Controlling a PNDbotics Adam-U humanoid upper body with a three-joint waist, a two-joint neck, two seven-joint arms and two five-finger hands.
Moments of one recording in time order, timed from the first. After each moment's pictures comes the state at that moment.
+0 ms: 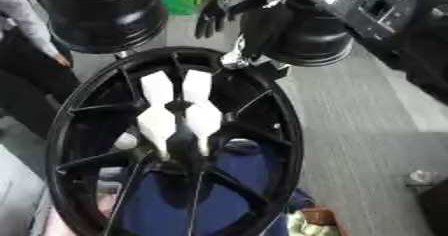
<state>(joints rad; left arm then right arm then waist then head) -0.32 0.71 -0.05 -1.98 -0.12 0.23 0.28 -1.19 -0.72 0.73 -1.57 0.25 0.06 0.91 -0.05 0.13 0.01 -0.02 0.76</state>
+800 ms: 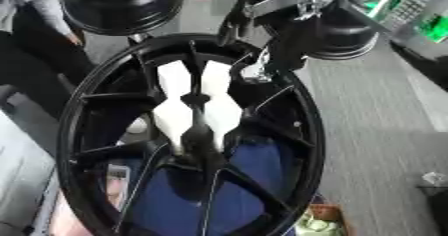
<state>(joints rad) -0.32 0.72 -0.05 -1.98 -0.12 0.23 0.27 -1.16 -0.80 0.74 -1.75 0.25 0.17 0.91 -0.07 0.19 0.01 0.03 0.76</state>
